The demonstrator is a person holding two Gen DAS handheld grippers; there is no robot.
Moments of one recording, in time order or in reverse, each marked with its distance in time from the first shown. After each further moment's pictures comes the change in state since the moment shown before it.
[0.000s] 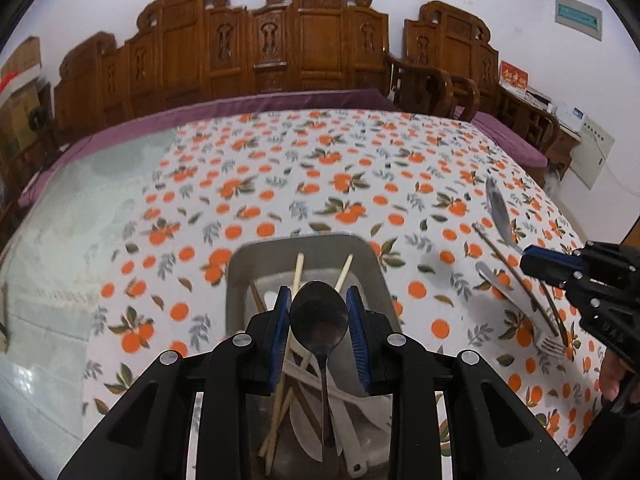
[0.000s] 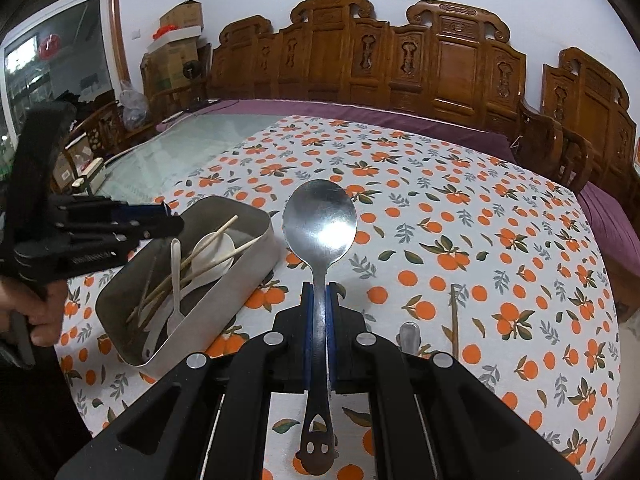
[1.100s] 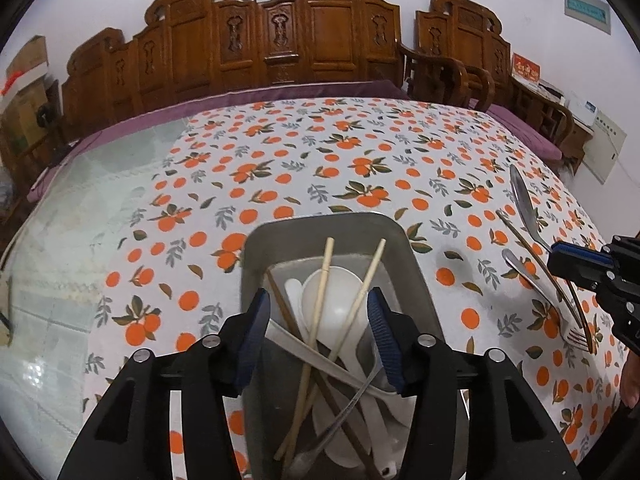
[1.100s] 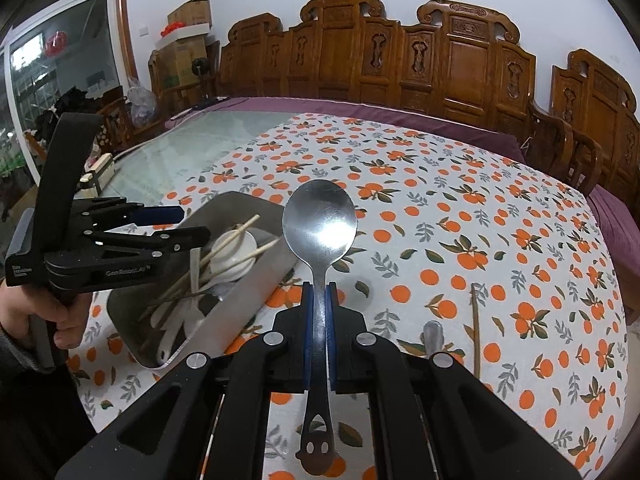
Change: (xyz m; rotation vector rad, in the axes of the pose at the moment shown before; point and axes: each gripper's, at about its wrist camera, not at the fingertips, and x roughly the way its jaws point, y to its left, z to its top) left arm 0.012 0.010 -0.008 0.004 0.008 0.060; right arm 0.004 0.019 -0.001 -0.010 -0.001 0.028
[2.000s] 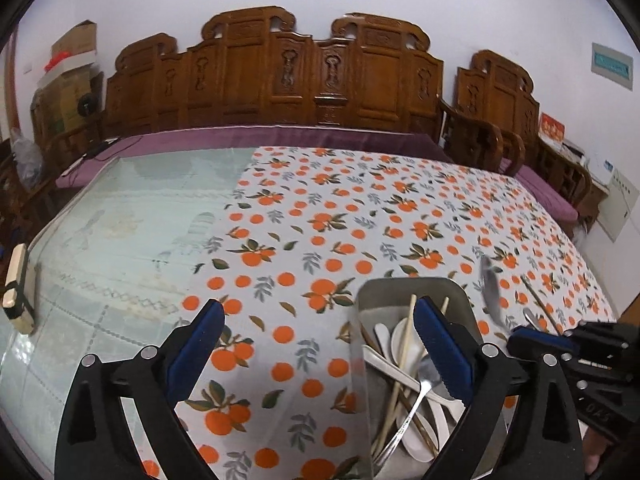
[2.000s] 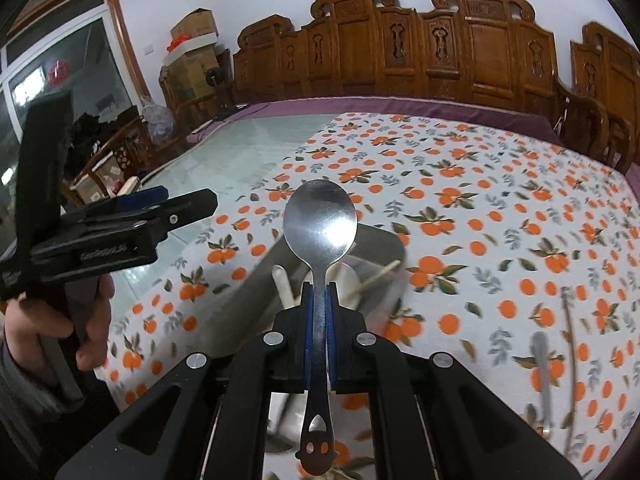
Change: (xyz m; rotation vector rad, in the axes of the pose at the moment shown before) left arm -0.050 0.084 0.012 -0.137 -0.143 0.048; right arm 0.038 0.073 0.034 0.110 0.015 0.124
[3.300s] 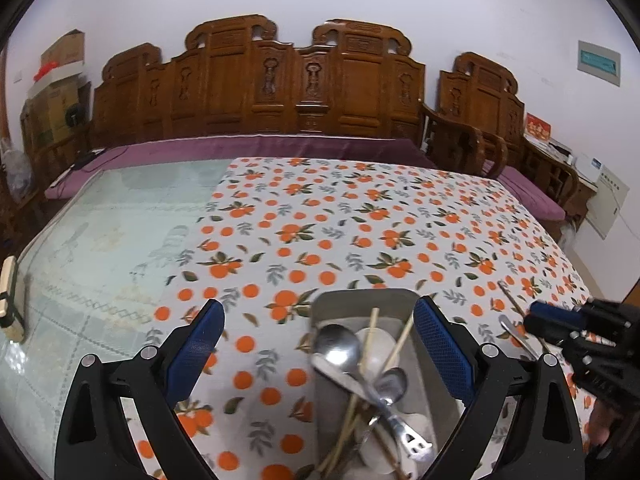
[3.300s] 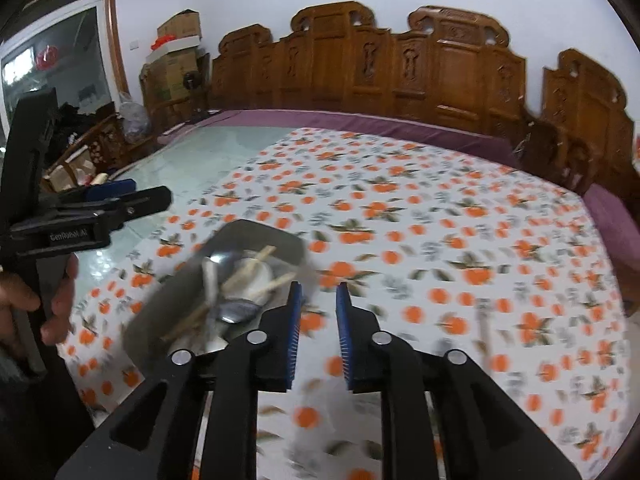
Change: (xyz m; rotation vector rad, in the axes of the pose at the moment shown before) left arm -0.004 -0.044 0.005 0.033 -0.021 -0.046; right arm -0.054 -0.058 -0.009 -0.079 -0.050 -0.166
